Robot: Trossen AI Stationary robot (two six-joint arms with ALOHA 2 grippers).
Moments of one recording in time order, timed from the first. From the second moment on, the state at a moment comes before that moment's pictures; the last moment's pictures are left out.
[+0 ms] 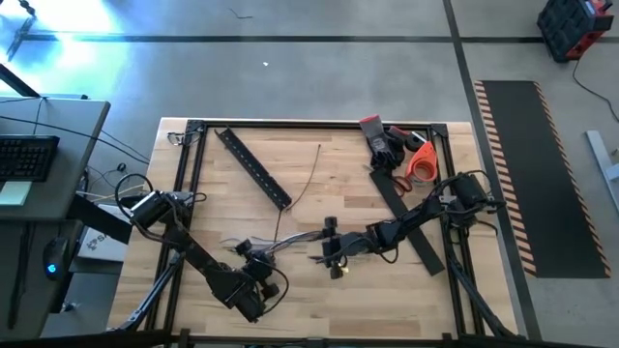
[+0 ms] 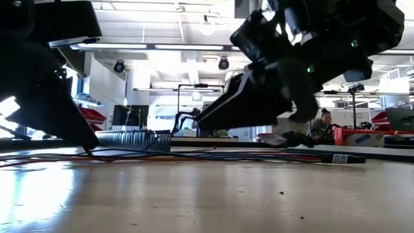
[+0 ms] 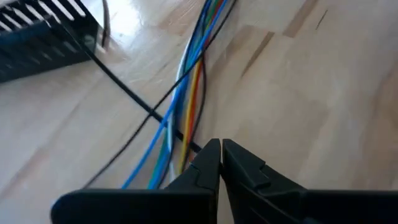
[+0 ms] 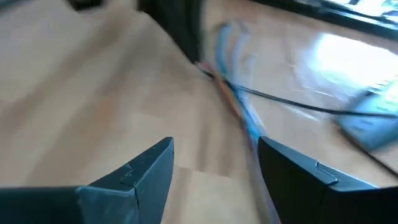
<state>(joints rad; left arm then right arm) -0.76 1.97 1.14 -0.71 -0.82 -1.29 0.33 1.96 0.83 0.64 0.22 -0.08</state>
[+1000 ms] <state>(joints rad) -0.68 1.97 1.14 -0.29 -0.89 -0.80 0.40 1.96 0.98 0.77 0.11 -0.24</state>
